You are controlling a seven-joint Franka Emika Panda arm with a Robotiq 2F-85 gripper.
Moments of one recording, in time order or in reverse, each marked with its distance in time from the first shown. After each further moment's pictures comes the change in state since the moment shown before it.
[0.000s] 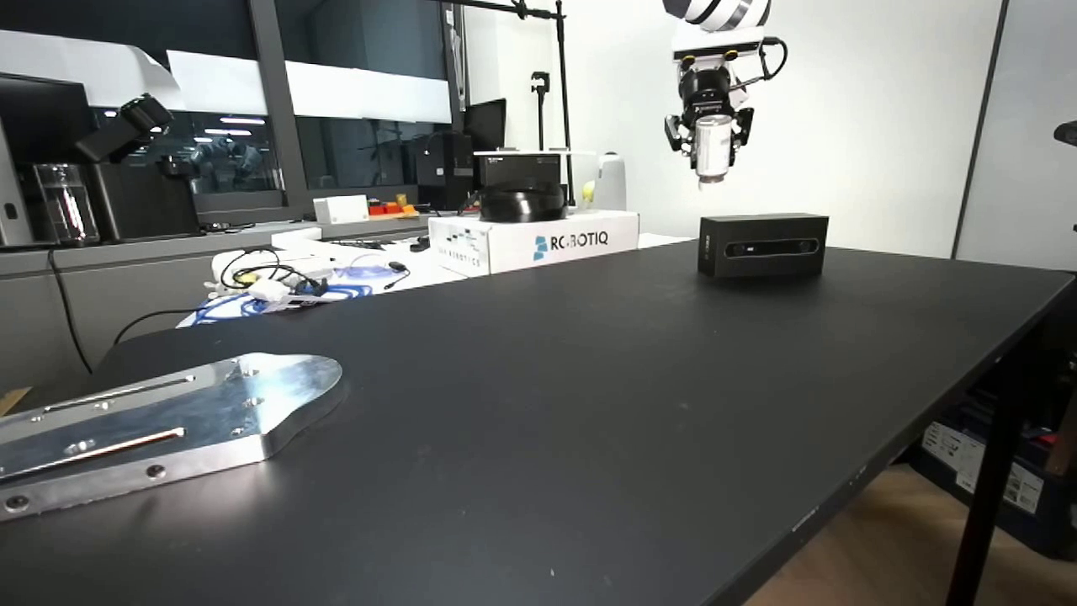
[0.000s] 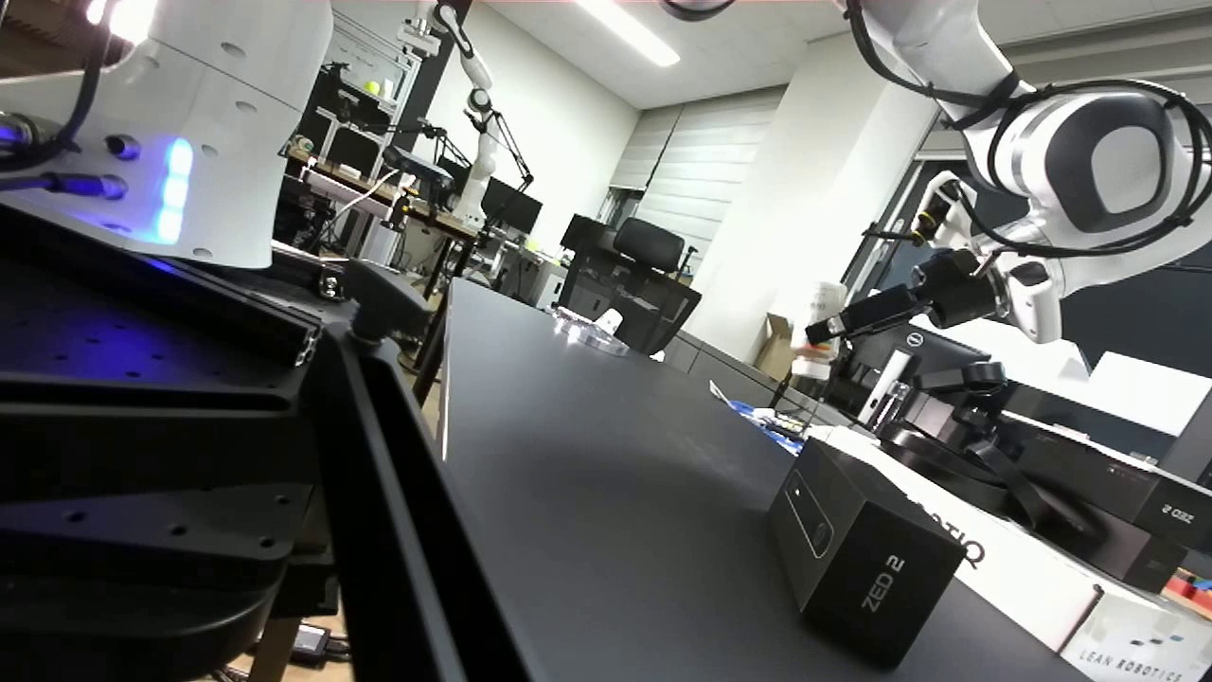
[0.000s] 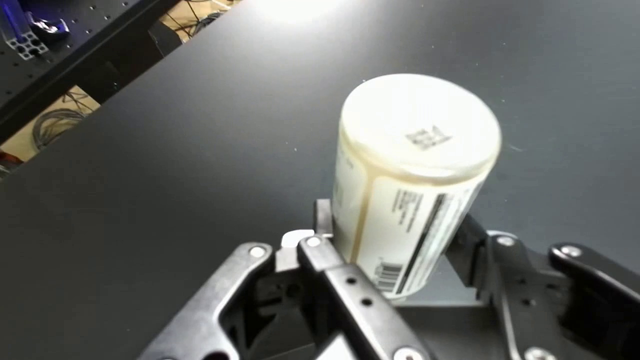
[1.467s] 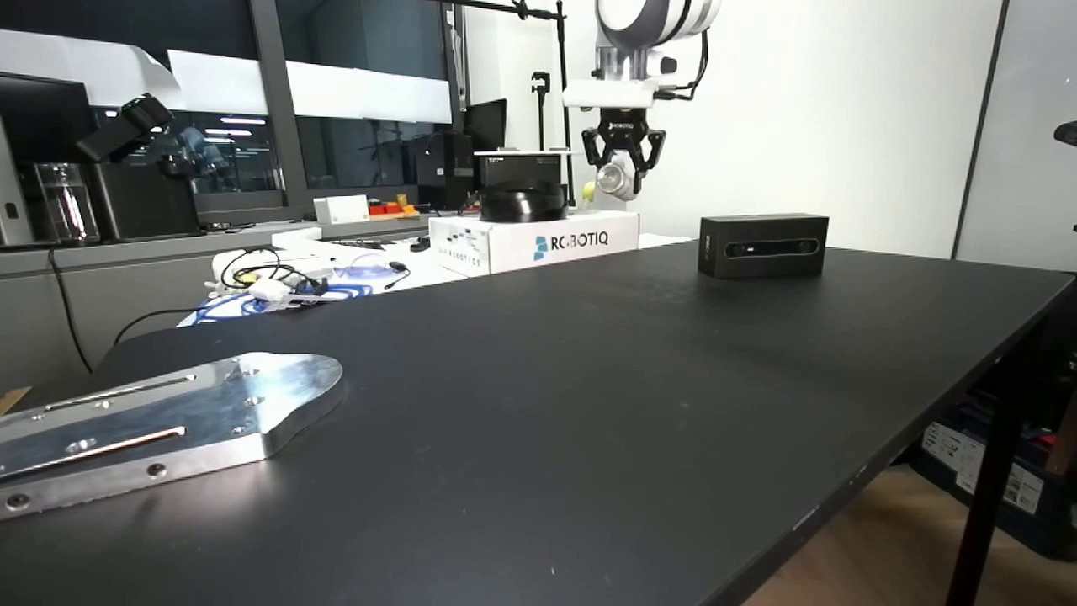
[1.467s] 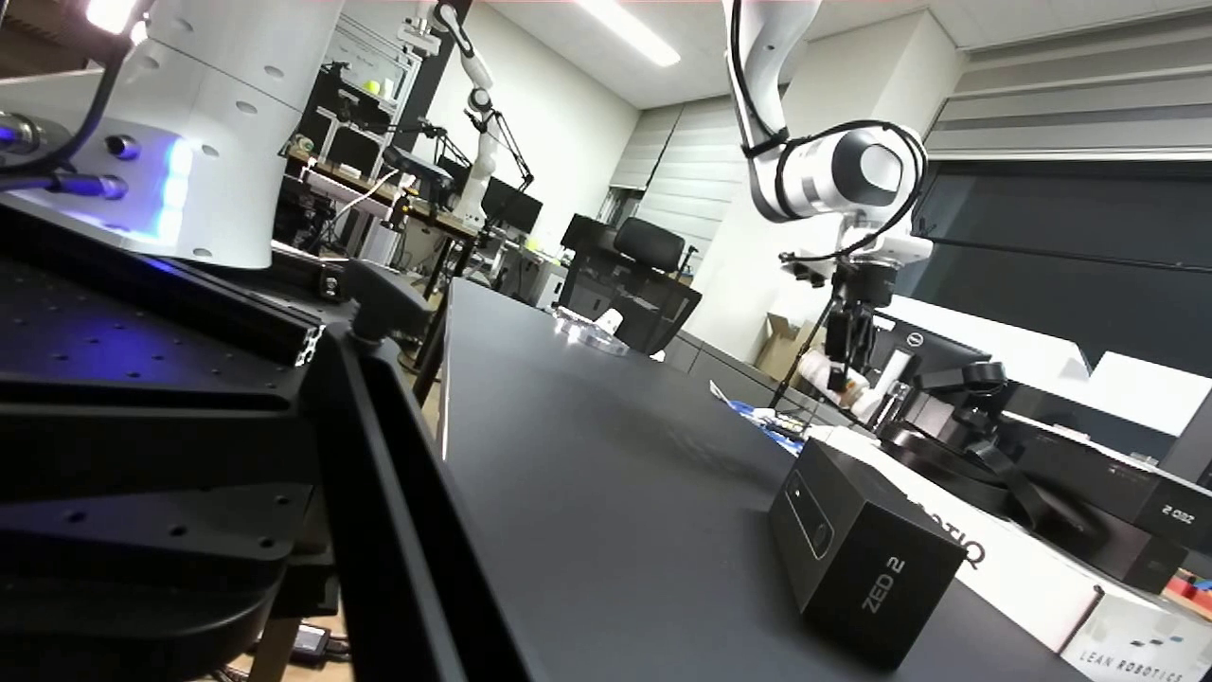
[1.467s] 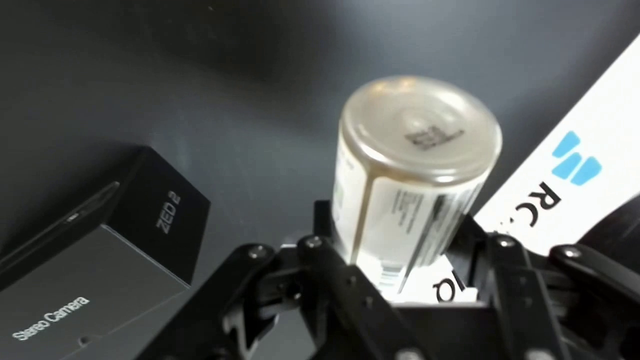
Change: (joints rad) arm 0.506 -0.322 -0.217 -0.695 -0.458 1.215 0.647
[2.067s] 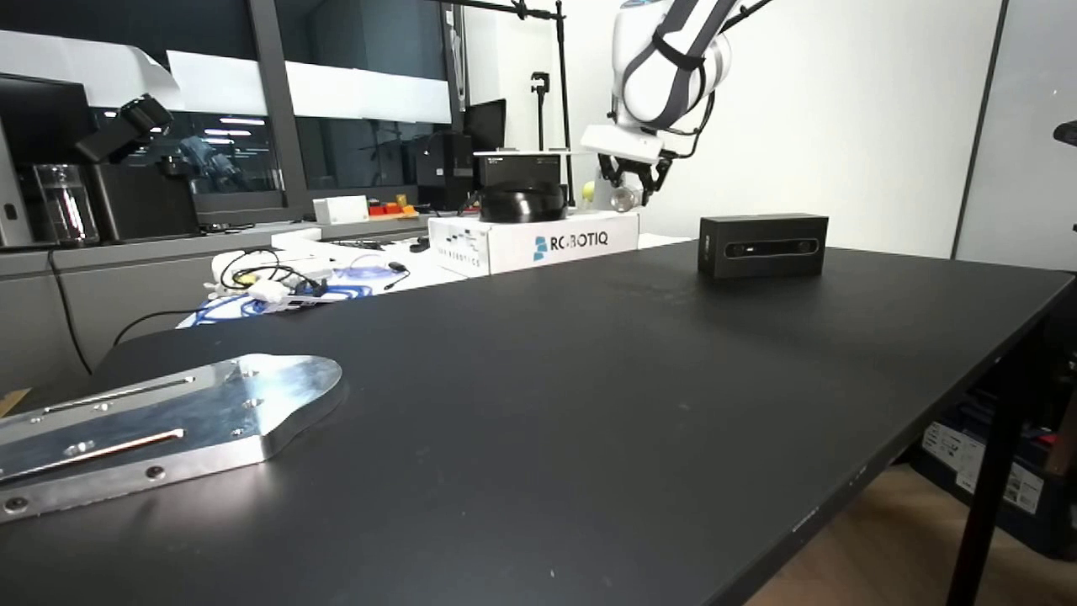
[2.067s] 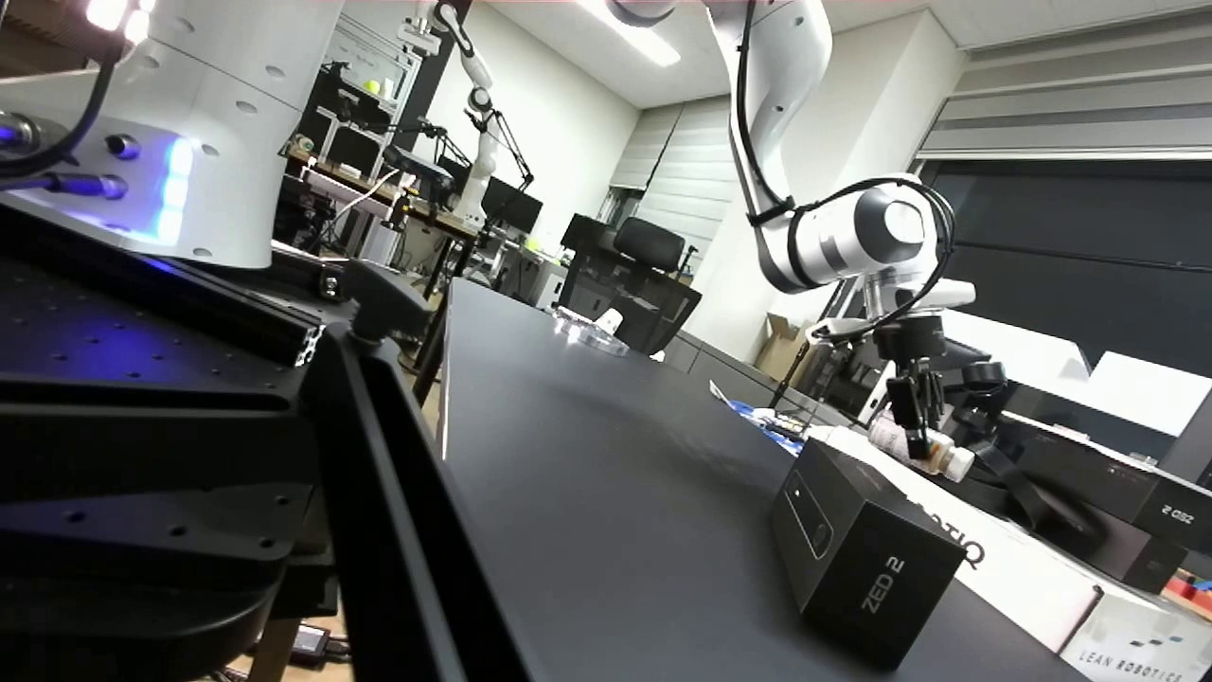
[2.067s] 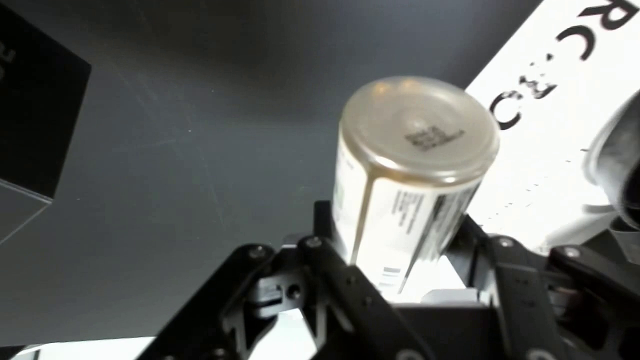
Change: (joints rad) arm 0.027 0.216 -0.186 0.103 -0.089 0.313 0.136
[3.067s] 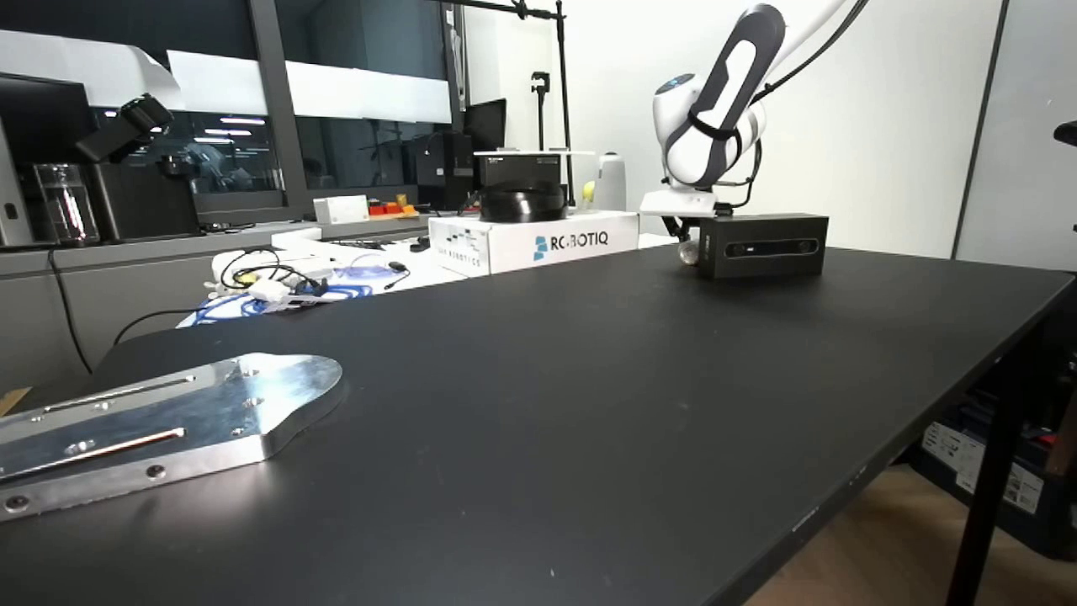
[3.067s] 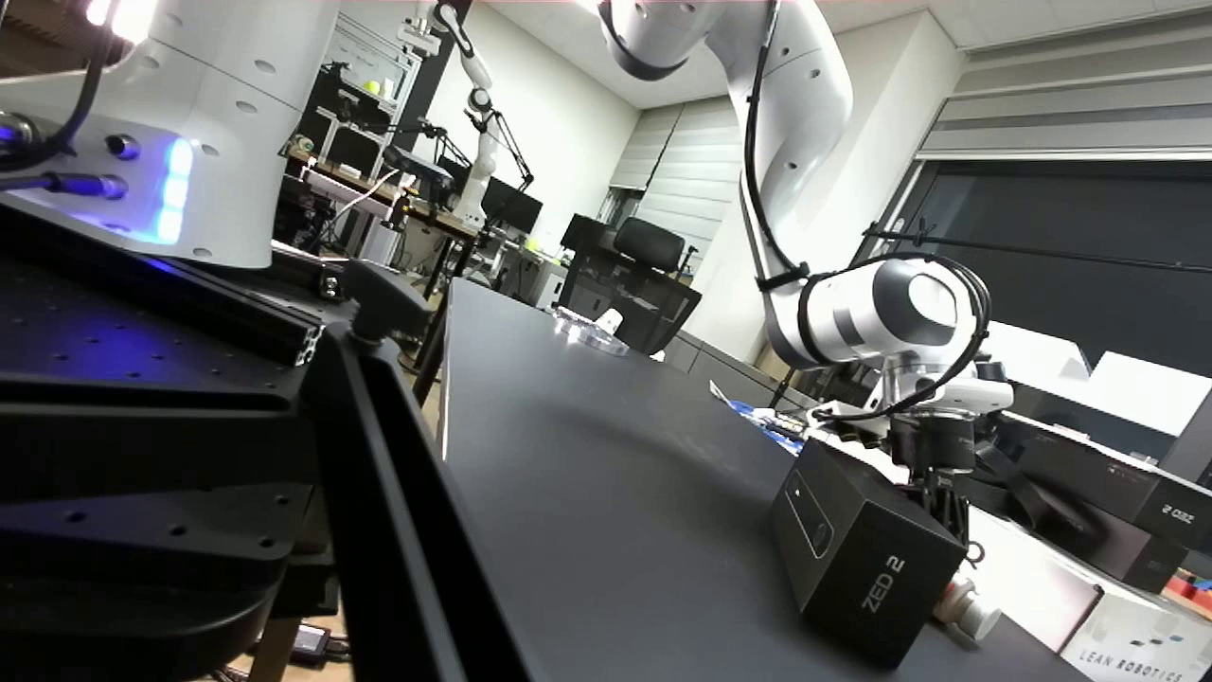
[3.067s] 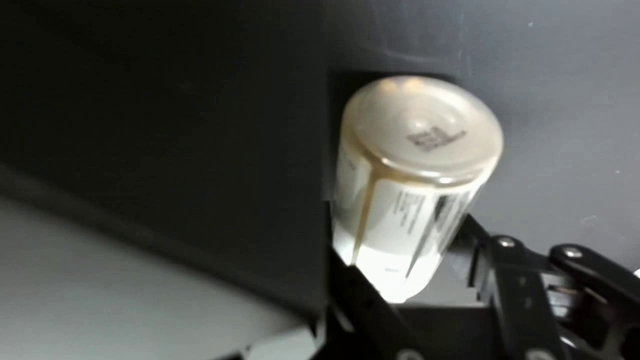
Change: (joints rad) arm -0.144 0.183 -0.012 0.078 -0.001 -0.140 0.001
